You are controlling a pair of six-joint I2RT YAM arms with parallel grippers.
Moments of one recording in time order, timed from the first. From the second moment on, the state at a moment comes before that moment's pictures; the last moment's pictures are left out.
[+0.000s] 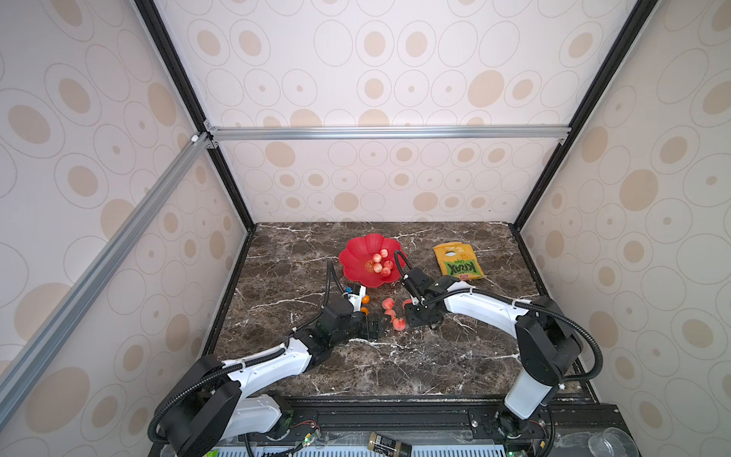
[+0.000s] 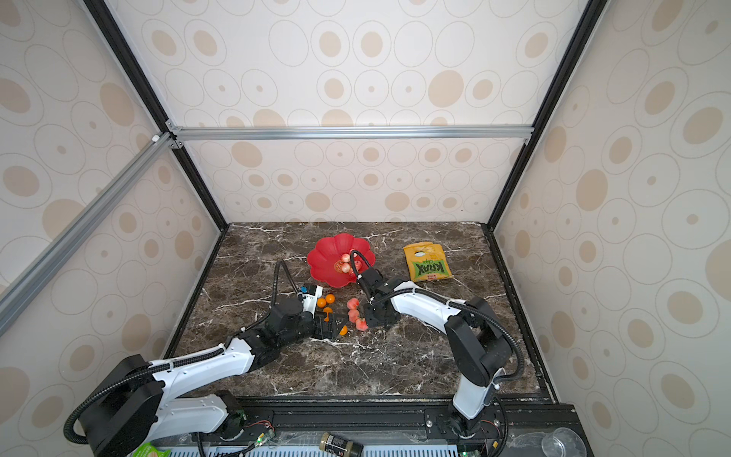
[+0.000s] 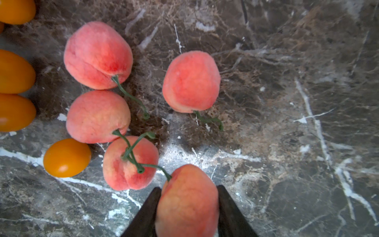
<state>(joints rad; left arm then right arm) -0.73 1.24 0.50 0.23 0.11 -0.60 0.69 1.72 1.17 -0.78 0.04 0.49</state>
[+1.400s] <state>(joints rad) -0.66 1.24 0.55 0.26 0.10 -0.61 0.69 1.62 1.26 -0.87 0.11 0.46</state>
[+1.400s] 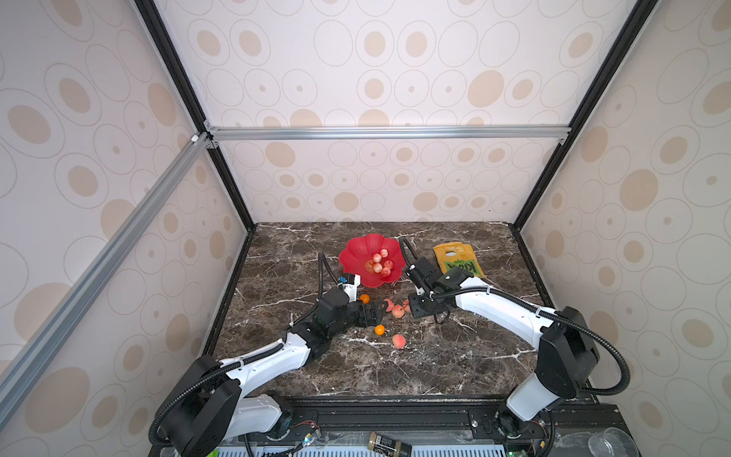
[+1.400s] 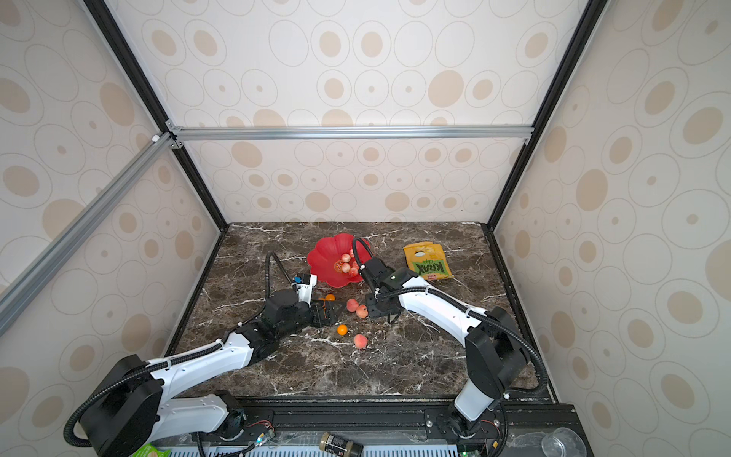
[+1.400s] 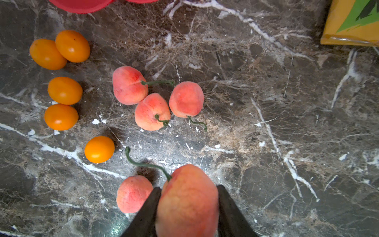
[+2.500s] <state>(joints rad) -0.32 1.38 0.71 0.27 0.21 -0.62 0.70 2.13 1.94 -0.83 0.06 0.34</state>
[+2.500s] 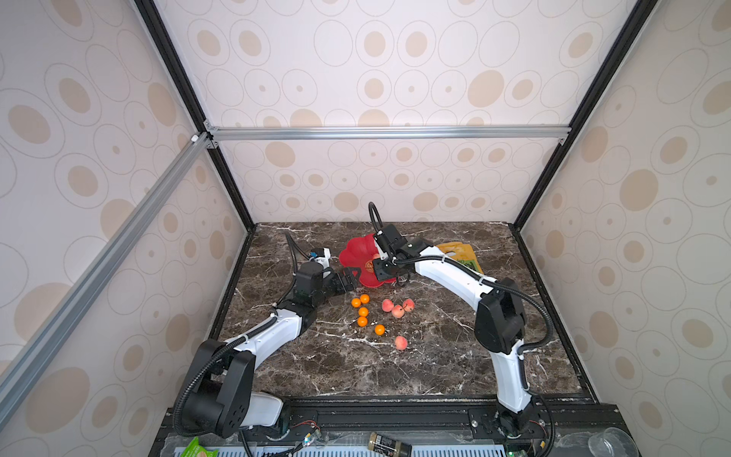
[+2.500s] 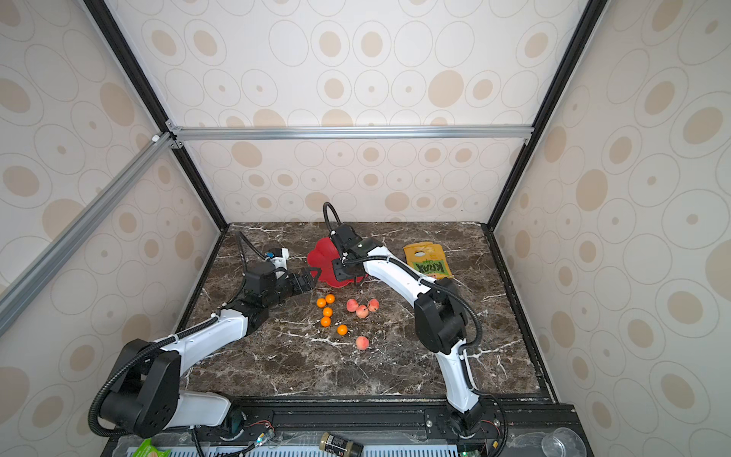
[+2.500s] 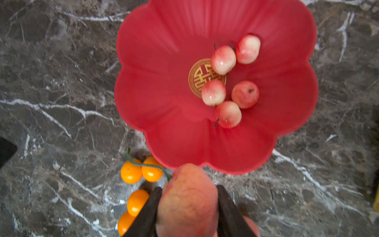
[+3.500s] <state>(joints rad) -0.24 1.61 0.86 0.30 0.28 -0.62 0.63 2.65 2.51 -0.65 0.04 0.23</state>
